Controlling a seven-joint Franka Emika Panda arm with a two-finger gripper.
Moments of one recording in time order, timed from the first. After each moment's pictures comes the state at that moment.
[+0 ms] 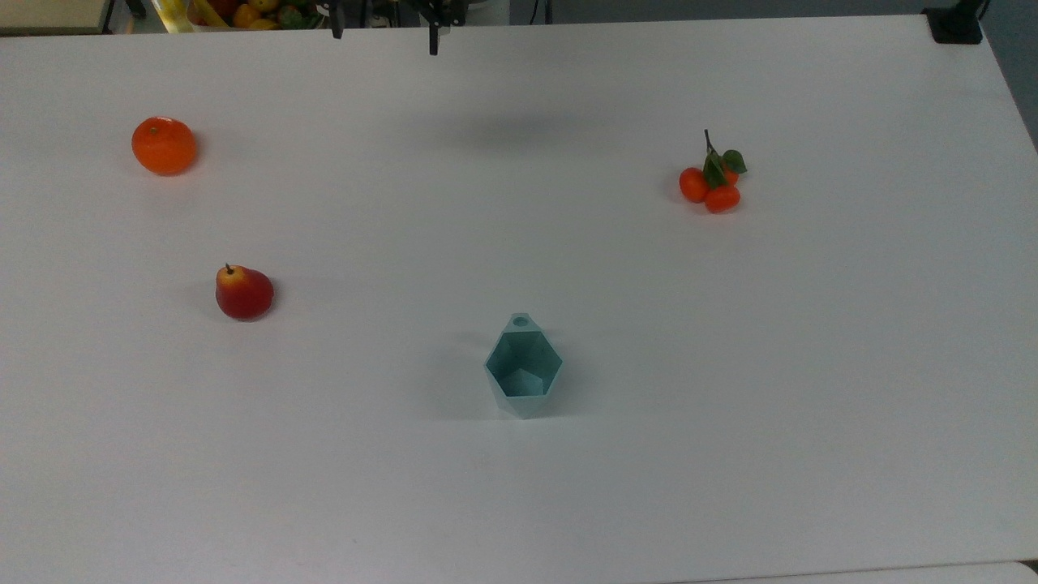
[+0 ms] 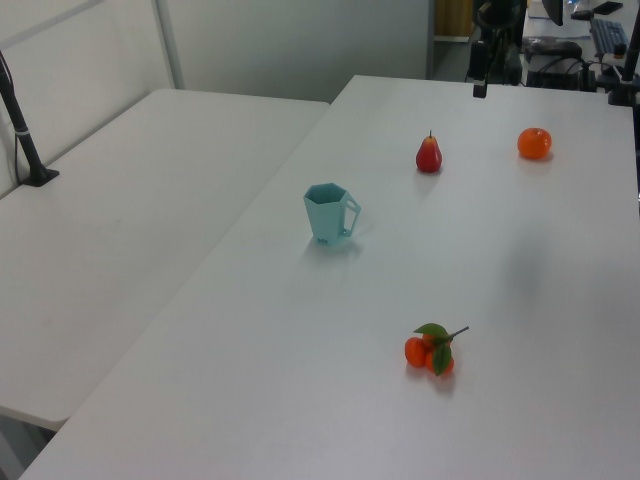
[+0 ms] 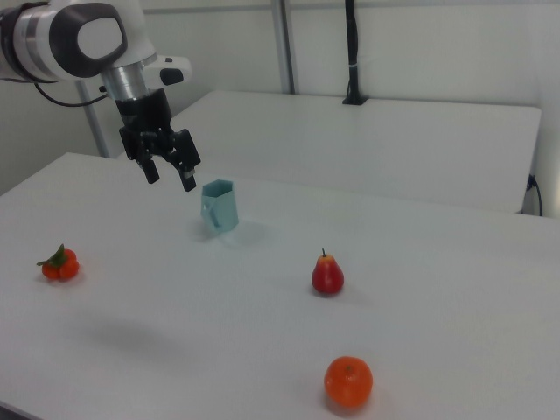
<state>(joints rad) 0.03 0.00 0.02 -1.68 -0.10 1.70 0.12</state>
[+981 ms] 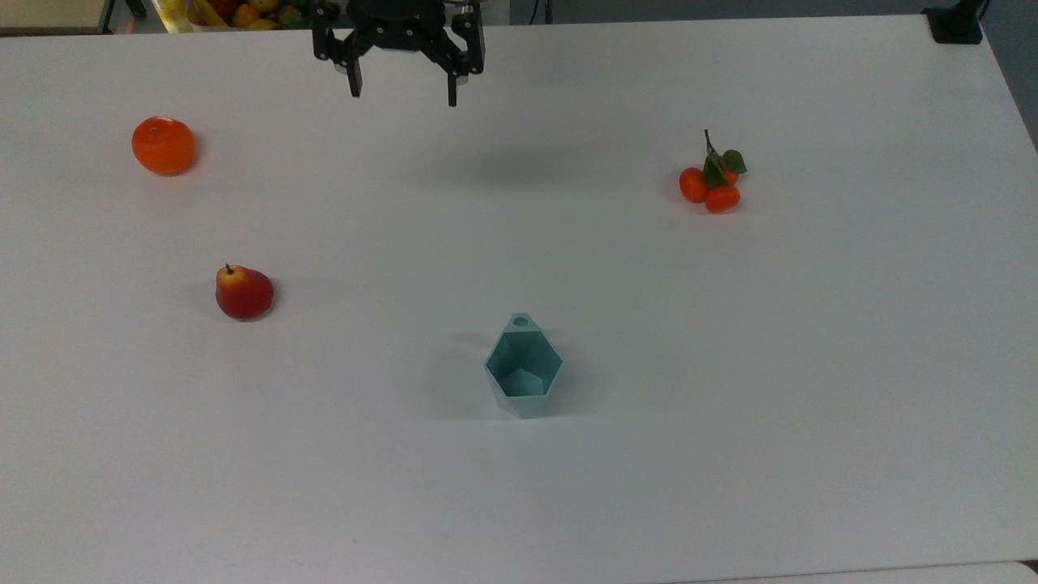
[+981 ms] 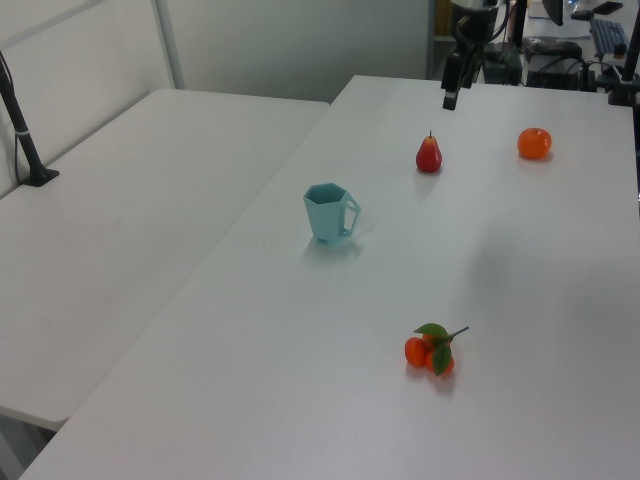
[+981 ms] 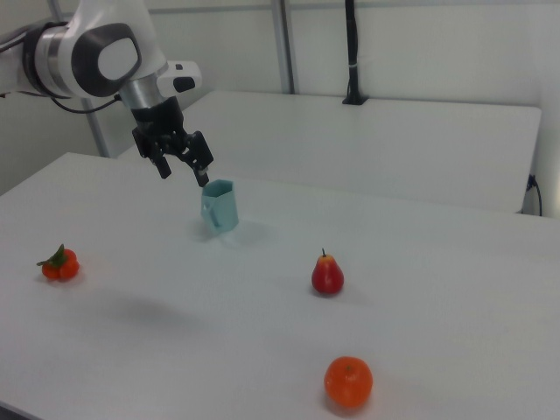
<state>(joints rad) 0.03 0.07 0.03 -1.68 -0.06 1.88 0.08</state>
